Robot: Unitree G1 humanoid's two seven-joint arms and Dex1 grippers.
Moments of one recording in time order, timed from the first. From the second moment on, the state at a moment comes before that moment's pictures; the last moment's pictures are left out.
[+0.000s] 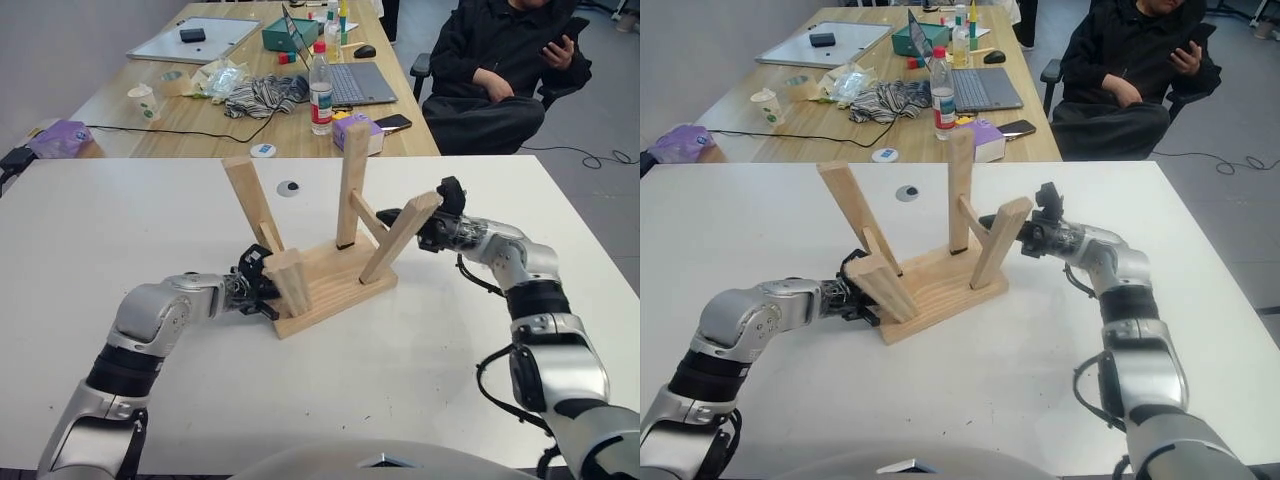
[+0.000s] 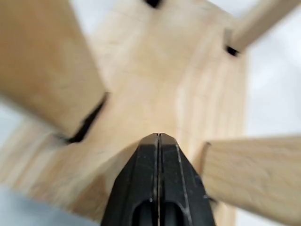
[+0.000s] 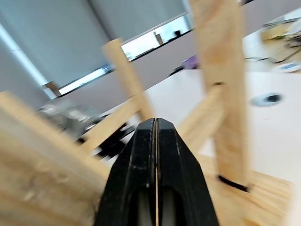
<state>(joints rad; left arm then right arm) -0.29 0.64 -0.19 -0.12 -0.58 1.00 -0.53 -0.59 -0.41 -0.01 0.47 0.57 0.57 1.36</state>
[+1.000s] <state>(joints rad) 0.15 0.86 0.16 -0.45 -0.61 0.80 -0.97 0.00 -0.93 -0.19 -0.08 0.71 0.80 1.33</state>
